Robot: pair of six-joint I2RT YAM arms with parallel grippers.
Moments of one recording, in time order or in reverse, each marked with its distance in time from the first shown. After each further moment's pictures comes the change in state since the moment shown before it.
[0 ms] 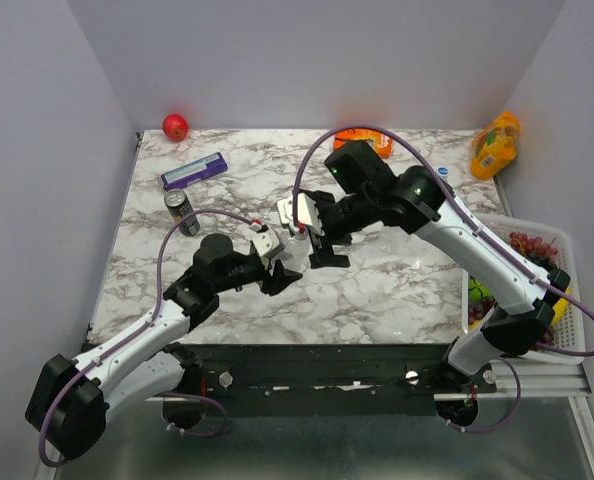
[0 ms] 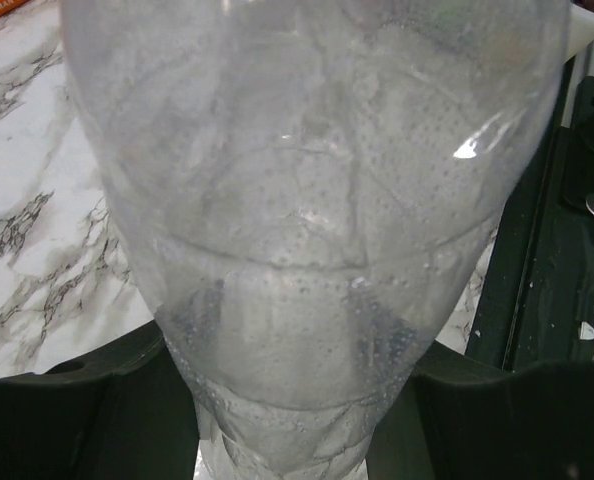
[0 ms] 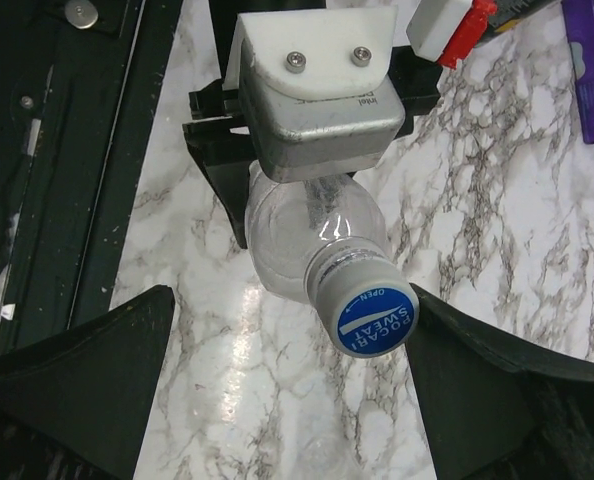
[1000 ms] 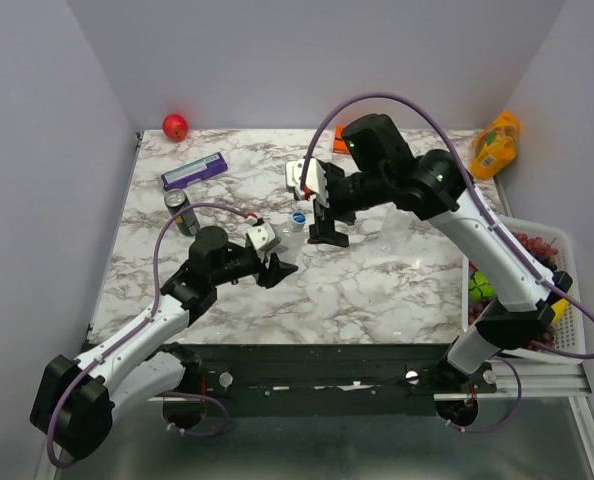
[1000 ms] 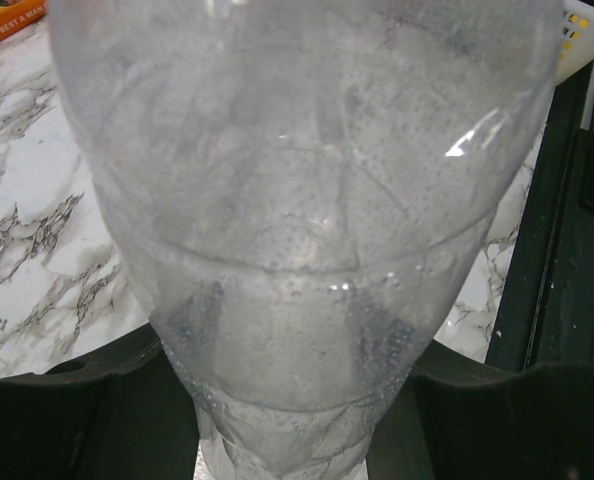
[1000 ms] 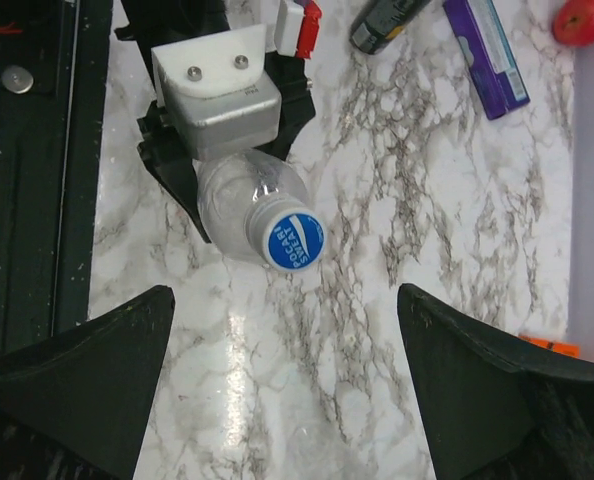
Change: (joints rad) left arm 0.070 0.019 0.028 -0.016 0.064 0.042; right arm -0.053 0.006 0.174 -0.003 0.069 0.115
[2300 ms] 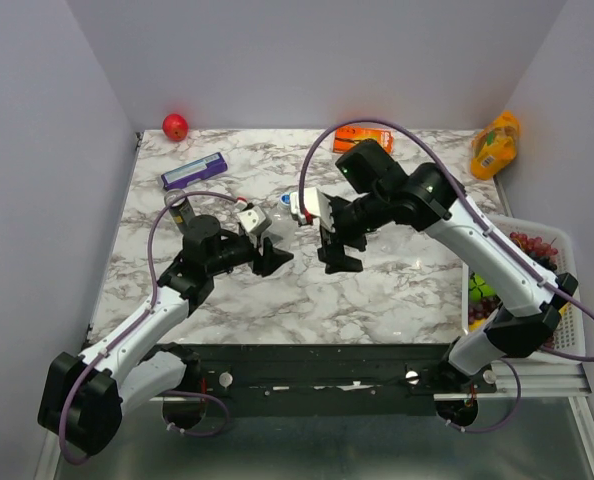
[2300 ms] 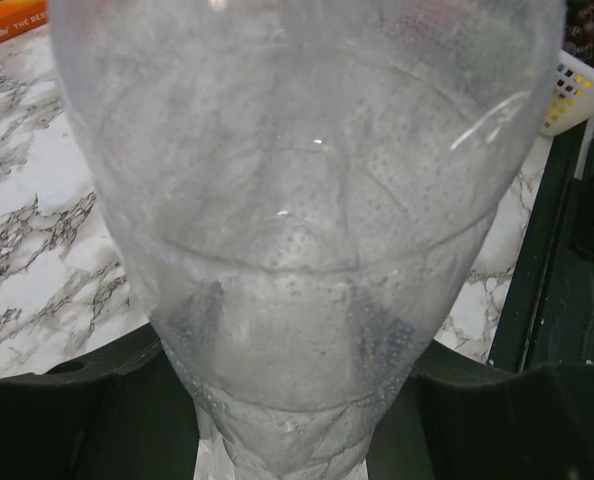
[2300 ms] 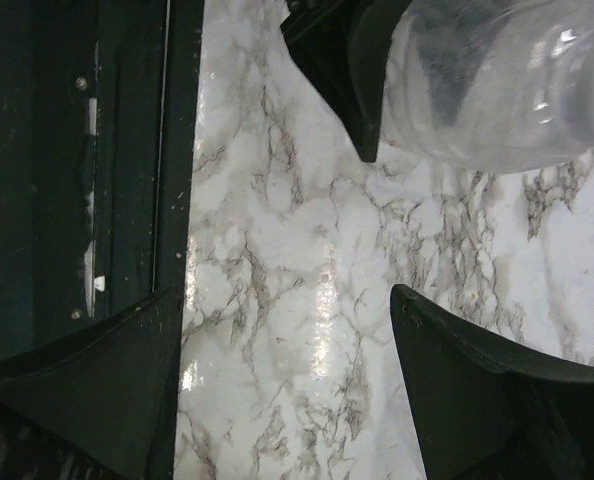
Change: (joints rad) left arm 0.100 0.052 0.060 0.016 0.055 -0.106; right arm 0.016 -0.041 -0.209 -0.109 -0.037 0.032
